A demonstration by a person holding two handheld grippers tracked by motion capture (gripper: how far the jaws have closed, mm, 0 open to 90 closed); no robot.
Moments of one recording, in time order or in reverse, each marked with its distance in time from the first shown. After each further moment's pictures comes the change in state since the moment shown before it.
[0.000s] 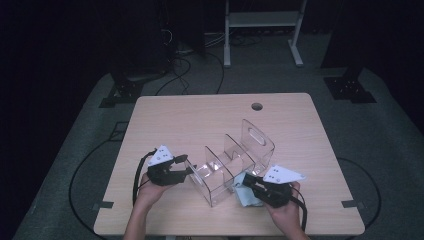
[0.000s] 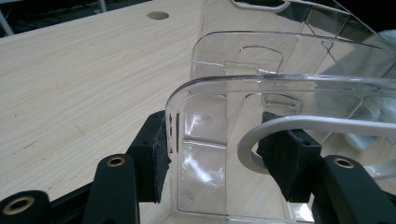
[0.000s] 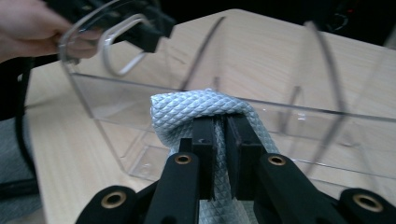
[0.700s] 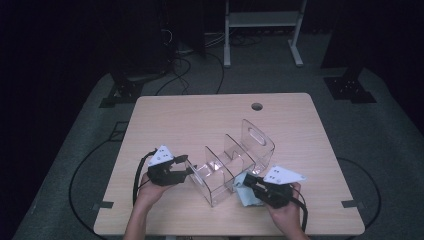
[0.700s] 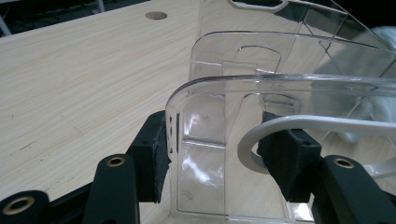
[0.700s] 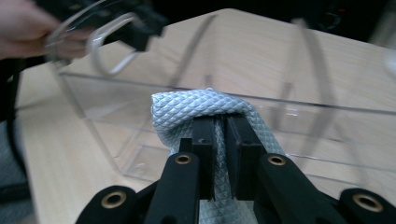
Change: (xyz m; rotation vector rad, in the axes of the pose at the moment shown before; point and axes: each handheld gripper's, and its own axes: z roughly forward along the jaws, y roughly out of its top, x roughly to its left) left arm 0.000 0.000 0.000 0.000 -0.004 0.002; right arm 0.002 -0.002 0.000 0.004 -0.011 0.000
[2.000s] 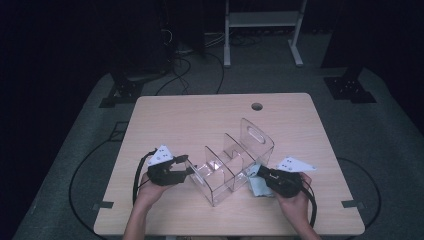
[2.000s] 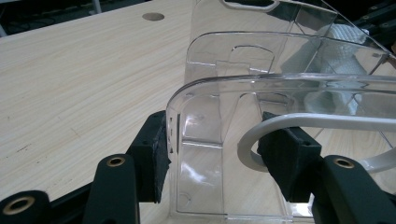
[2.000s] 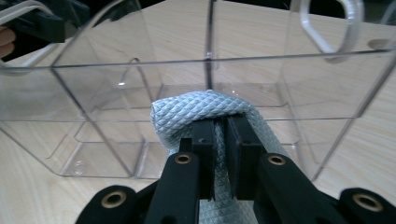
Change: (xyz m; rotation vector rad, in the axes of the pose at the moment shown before) left arm 0.001 0.000 0.000 -0.001 -0.014 0.002; right arm -0.045 -0.014 -0.003 0.029 -0.108 0.117
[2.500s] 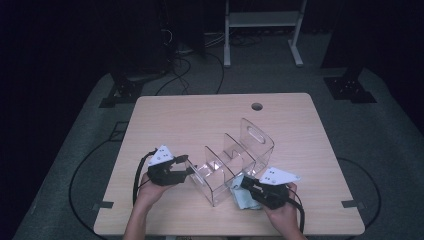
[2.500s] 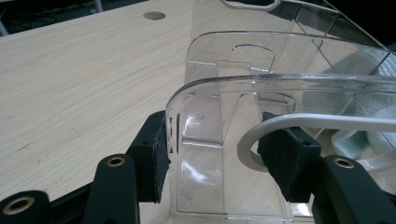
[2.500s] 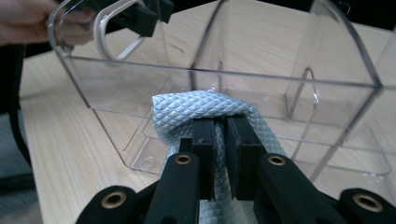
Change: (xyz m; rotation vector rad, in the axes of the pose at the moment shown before) left arm -0.001 0.000 0.000 0.004 0.007 -0.001; right arm 0.049 0.004 0.006 0.003 0.114 -0.129
